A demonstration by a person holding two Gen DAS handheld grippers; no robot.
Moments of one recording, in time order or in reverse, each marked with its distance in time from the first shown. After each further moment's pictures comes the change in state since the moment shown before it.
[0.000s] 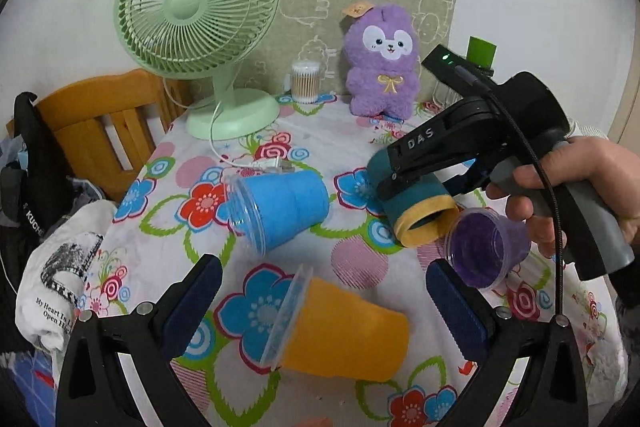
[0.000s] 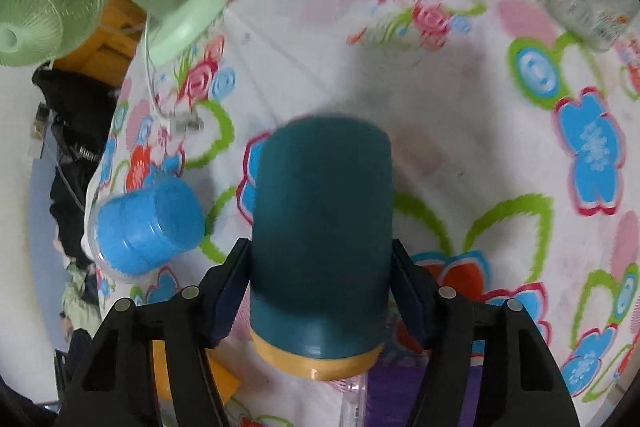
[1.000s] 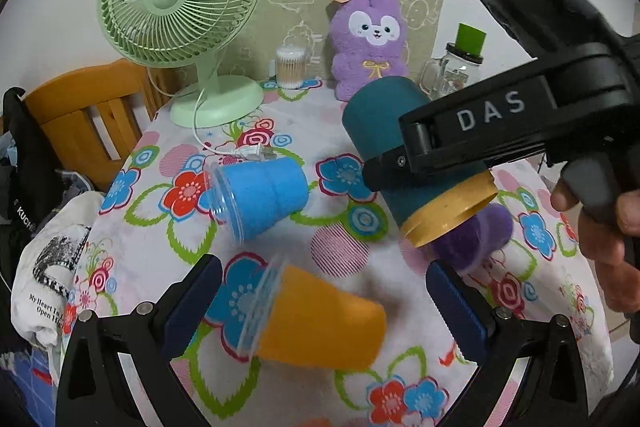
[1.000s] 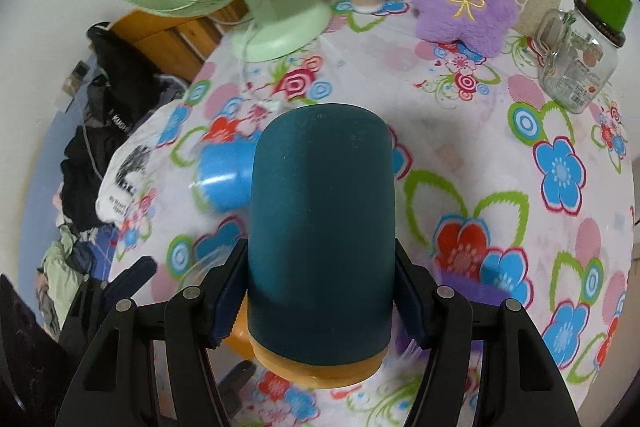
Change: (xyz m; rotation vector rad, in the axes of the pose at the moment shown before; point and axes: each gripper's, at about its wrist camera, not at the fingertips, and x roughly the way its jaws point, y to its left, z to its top) left arm -0.006 -0.012 0.000 0.006 0.051 -0.044; right arm -0.079 0.068 -0.073 -0.215 -0.193 -0.025
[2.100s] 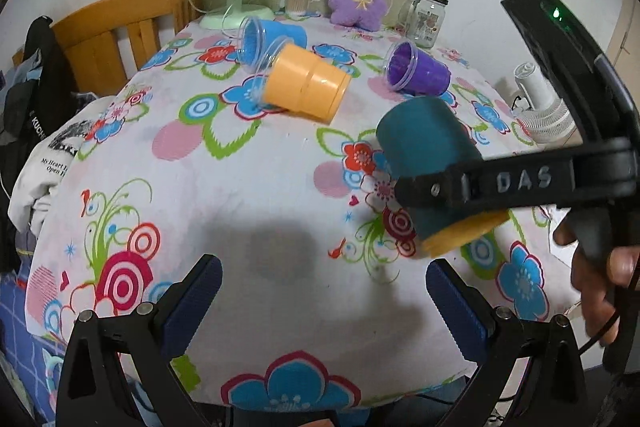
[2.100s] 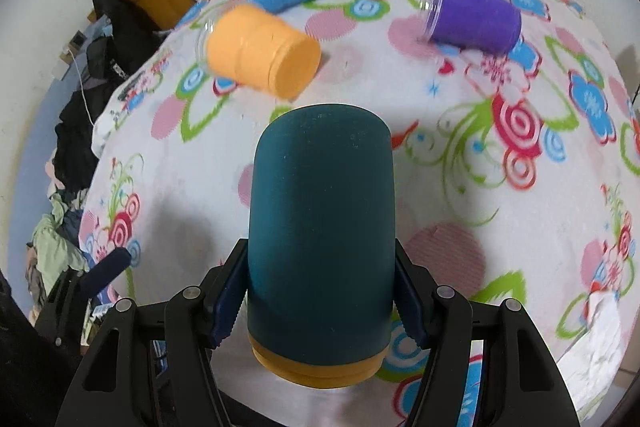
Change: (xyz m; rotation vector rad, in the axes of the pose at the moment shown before) left arm -0.089 -0.013 -0.166 -0.066 0.114 -0.035; right arm 0.012 0.038 -0.206 0.064 0.041 -0.050
